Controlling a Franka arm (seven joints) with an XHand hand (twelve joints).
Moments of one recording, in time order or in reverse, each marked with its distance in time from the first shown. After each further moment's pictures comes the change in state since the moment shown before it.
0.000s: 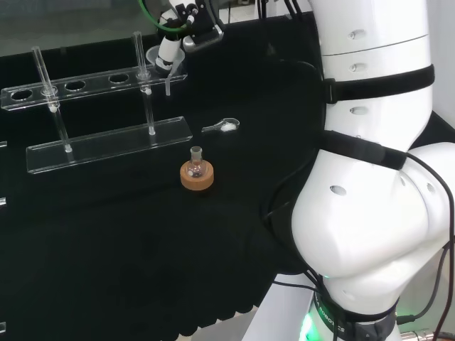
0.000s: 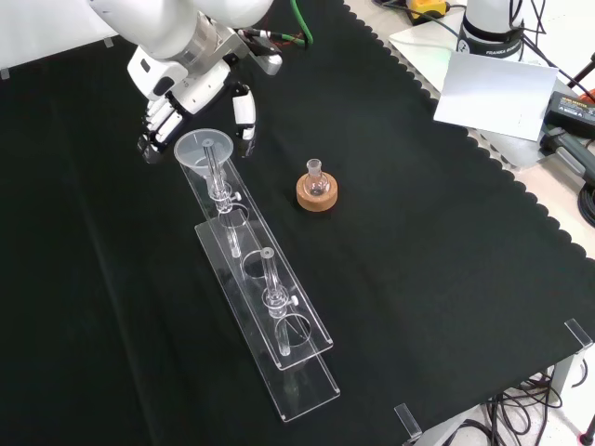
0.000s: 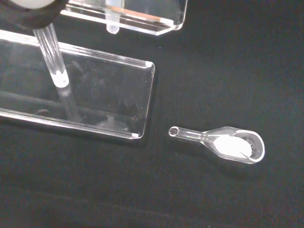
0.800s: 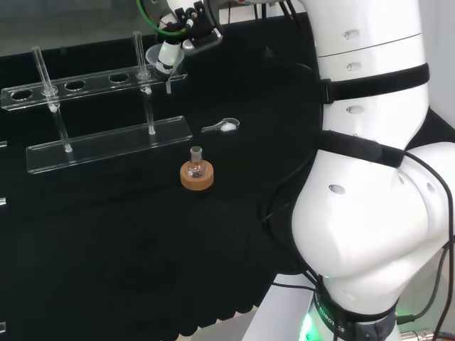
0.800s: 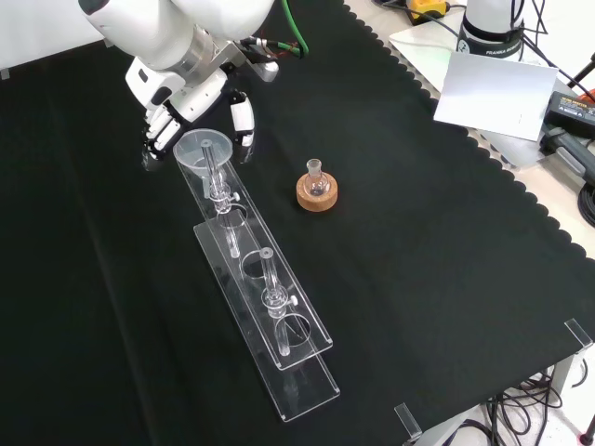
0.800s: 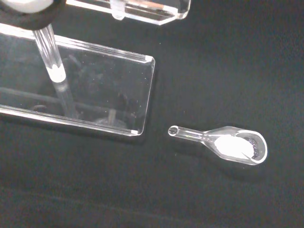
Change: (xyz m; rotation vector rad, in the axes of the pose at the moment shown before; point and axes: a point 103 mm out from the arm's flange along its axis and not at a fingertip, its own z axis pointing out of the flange) arm 0.001 0.010 0.006 0.011 -0.011 -0.003
